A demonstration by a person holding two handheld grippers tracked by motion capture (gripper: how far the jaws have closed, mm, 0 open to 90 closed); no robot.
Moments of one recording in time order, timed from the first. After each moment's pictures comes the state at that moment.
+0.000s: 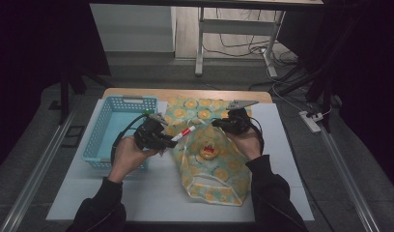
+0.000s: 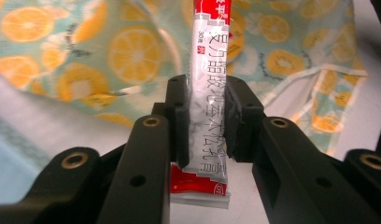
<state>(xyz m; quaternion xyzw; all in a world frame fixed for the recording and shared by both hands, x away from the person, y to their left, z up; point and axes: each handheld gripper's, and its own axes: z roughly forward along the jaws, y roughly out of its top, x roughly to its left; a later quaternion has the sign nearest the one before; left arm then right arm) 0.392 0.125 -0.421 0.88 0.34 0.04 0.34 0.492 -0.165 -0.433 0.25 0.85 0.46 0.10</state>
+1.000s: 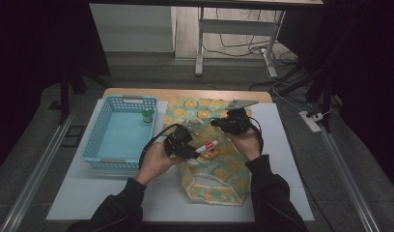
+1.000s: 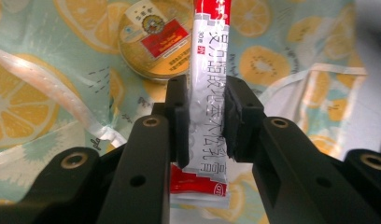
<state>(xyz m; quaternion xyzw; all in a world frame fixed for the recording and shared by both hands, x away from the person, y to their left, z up) 0.413 0.053 -0.460 0.90 0.32 -0.01 0.30 0.487 -0.161 -0.427 0.24 0.84 0.47 0.10</state>
